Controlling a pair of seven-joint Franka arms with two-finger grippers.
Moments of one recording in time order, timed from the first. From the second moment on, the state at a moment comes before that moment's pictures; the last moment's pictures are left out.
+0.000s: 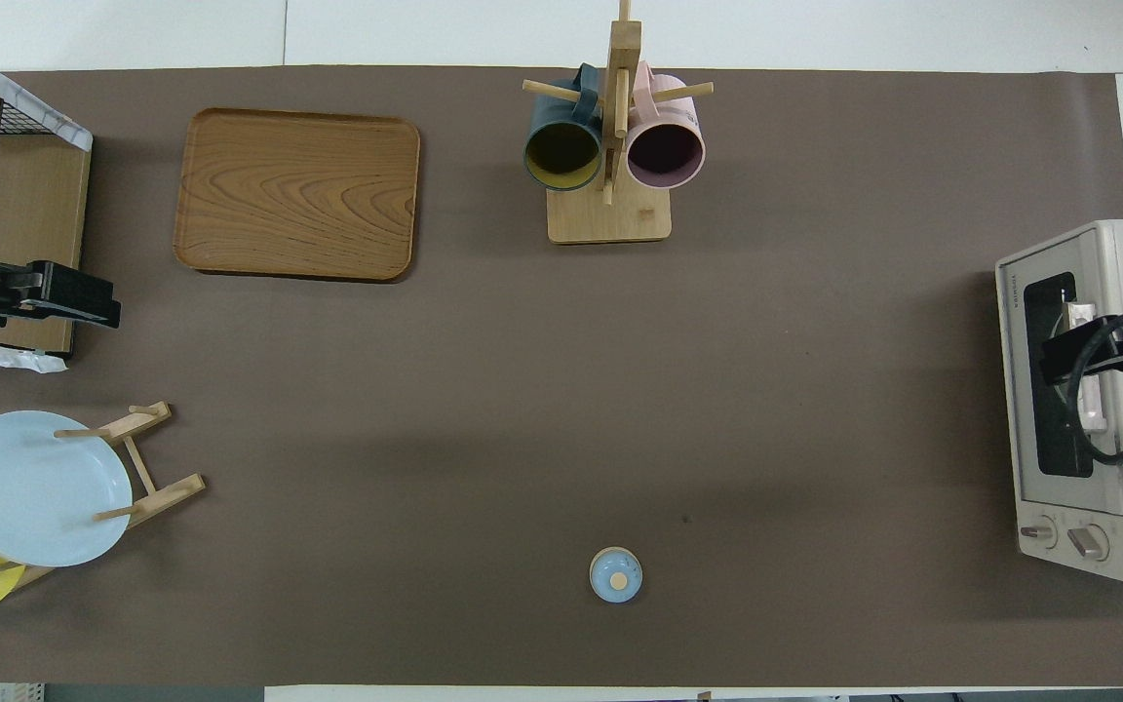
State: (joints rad) left arm -0.08 -0.03 -0.02 -1.61 -0.02 1.54 -0.01; right arm -0.12 -0.07 0.12 -1.59 -0.05 1.35 -0.10
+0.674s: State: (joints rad) left arm -0.08 -0.03 -0.02 -1.61 -0.02 1.54 -0.01; right arm 0.06 -0.04 -0.06 -1.55 -0.02 1.35 -0.04
